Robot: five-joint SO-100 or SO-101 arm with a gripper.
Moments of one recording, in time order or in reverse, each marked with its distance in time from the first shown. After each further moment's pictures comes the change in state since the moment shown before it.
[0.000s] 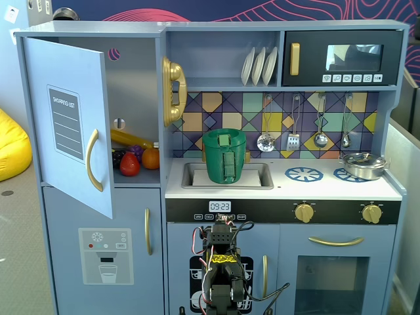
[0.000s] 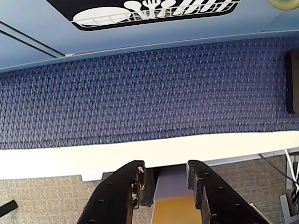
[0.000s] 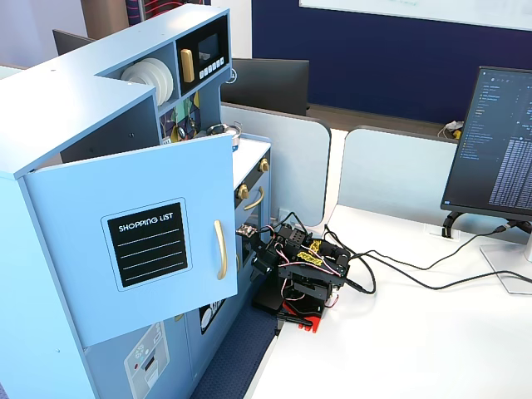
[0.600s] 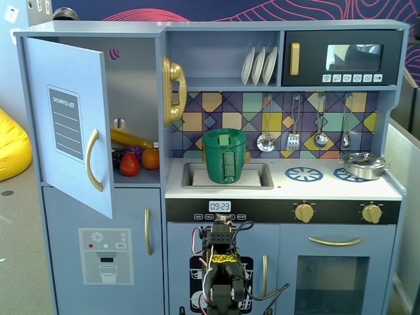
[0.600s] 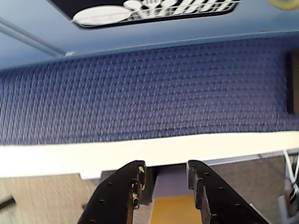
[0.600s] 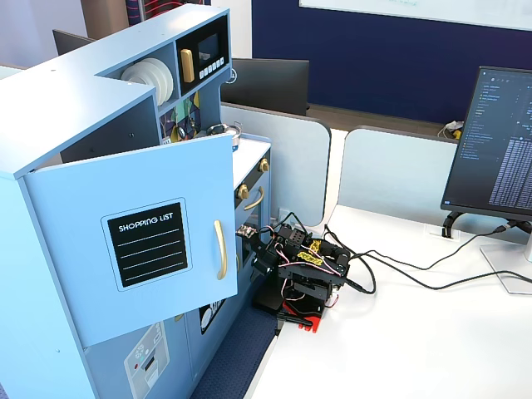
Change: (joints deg) arm -4.4 0.0 0.0 0.0 -0.7
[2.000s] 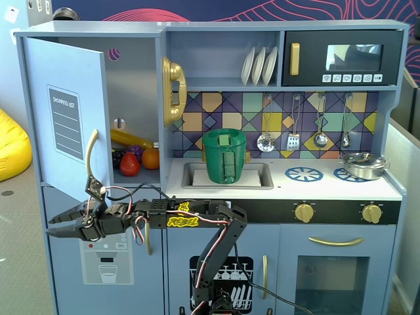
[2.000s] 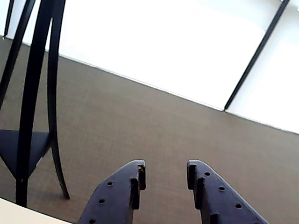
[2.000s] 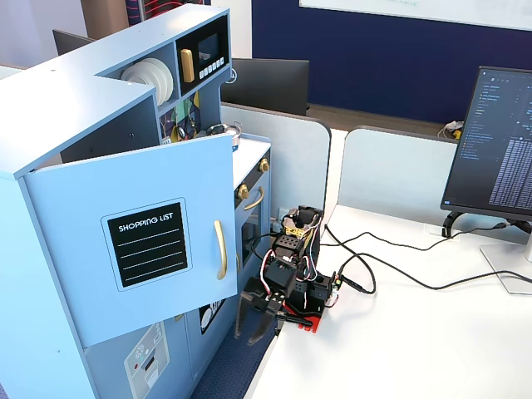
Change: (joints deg) arm -85.5 -64.0 -54.7 -75.0 -25.5
